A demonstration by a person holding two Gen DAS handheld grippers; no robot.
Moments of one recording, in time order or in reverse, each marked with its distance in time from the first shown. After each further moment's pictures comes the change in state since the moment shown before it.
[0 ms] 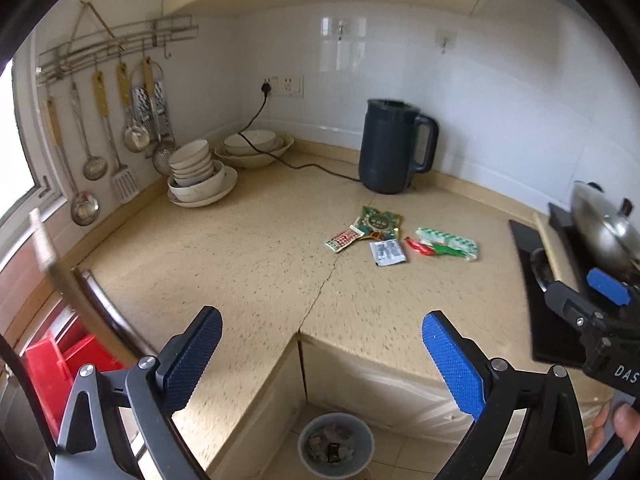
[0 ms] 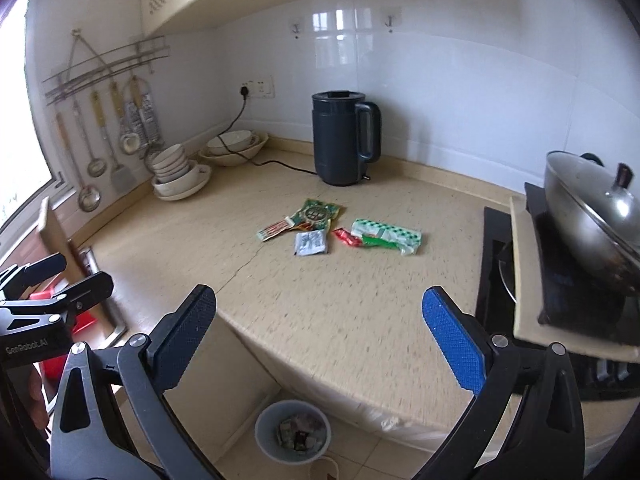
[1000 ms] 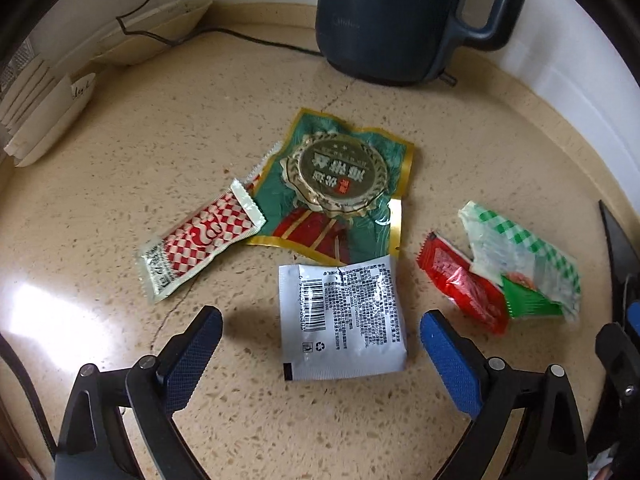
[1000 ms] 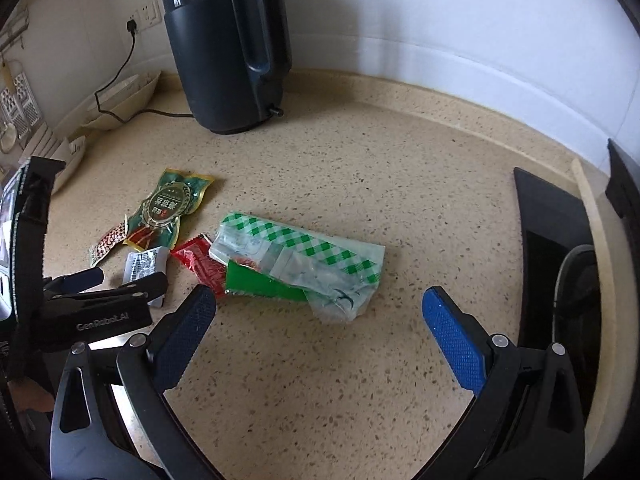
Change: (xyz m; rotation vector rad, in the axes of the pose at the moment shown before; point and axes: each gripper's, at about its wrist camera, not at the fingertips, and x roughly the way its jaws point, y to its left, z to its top) left arm 0.535 -0.140 0.100 -0.041 0.402 -0.020; right arm 0.290 -0.144 0.038 0.079 0.258 -0.074
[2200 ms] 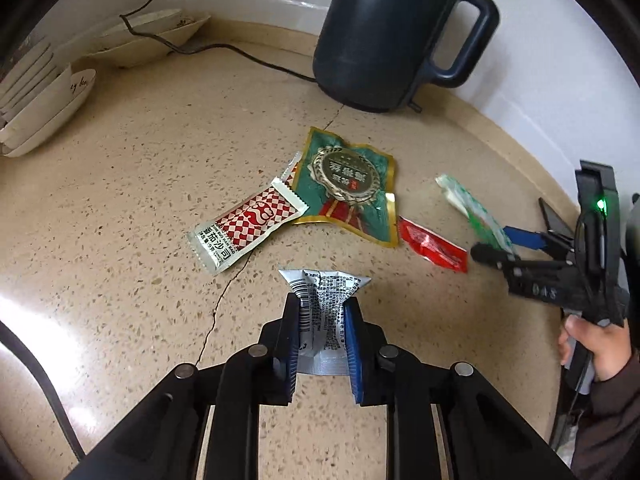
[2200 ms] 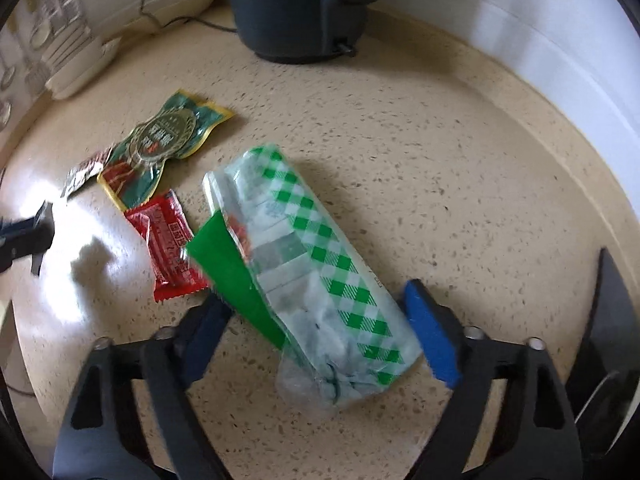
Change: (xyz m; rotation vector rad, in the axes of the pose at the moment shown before) left arm -0.072 0.063 -0.048 0.040 -0.103 -0.234; right arm 0.080 0.009 0.032 -0.299 0.185 0.122
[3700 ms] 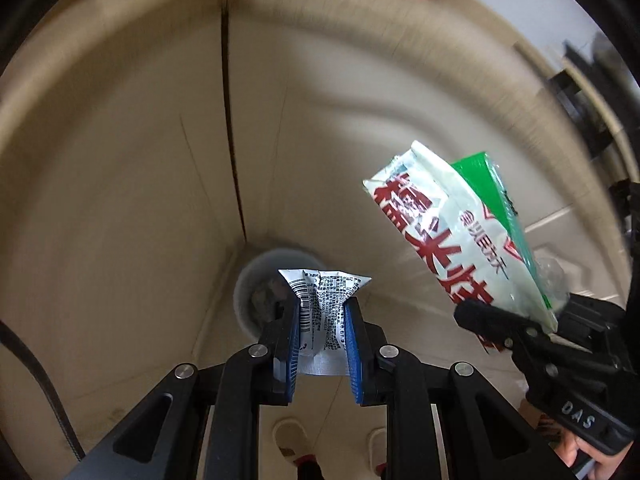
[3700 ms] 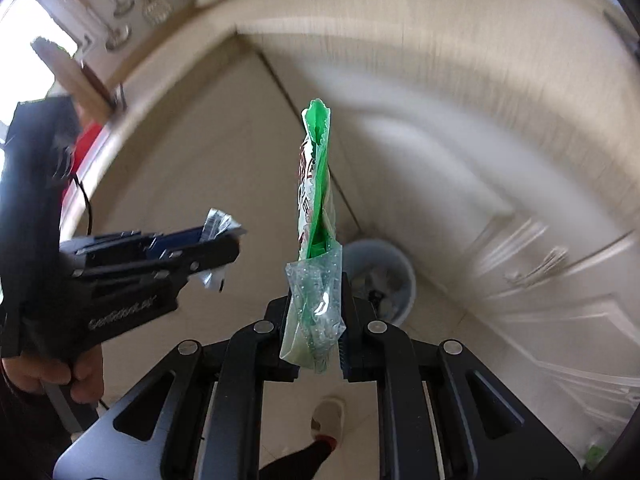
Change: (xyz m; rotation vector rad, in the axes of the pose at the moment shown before) left arm -0.118 0.055 -0.372 -0.008 0.194 0.022; right arm -0.072 0.239 -0.326 0.113 0.073 0.296
